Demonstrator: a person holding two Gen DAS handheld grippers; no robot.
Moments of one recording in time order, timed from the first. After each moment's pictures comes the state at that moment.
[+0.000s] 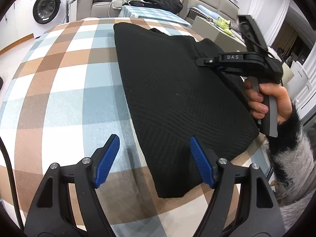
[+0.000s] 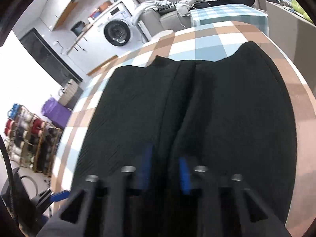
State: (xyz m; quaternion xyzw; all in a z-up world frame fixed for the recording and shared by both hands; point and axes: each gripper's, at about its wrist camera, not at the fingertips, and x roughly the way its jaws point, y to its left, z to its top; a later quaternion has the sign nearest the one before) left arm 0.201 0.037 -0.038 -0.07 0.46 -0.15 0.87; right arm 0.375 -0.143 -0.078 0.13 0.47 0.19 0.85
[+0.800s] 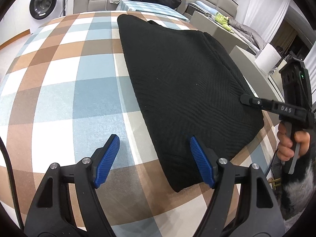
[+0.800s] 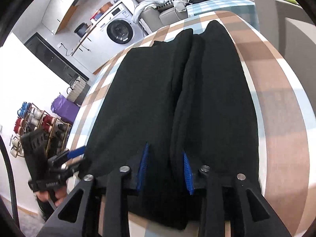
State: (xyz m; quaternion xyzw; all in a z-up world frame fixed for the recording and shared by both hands) left arm 0.206 0.026 -0.052 -0.08 0.48 -0.16 0.86; right arm 0.247 -0.211 -0.077 0.16 0.47 0.20 0.84
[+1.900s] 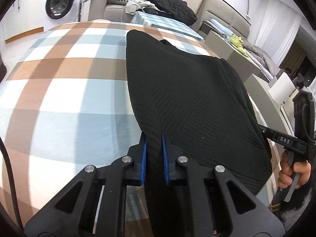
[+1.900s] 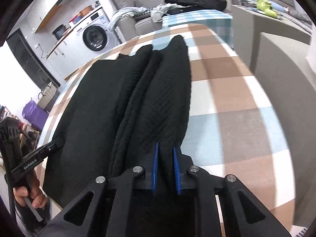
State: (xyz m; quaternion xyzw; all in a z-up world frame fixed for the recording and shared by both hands) left arm 0.263 0.039 -0.055 -0.12 0.44 -0.11 0.89; right arm 0.282 -0.218 -0.075 0.11 0.47 0.11 0.87
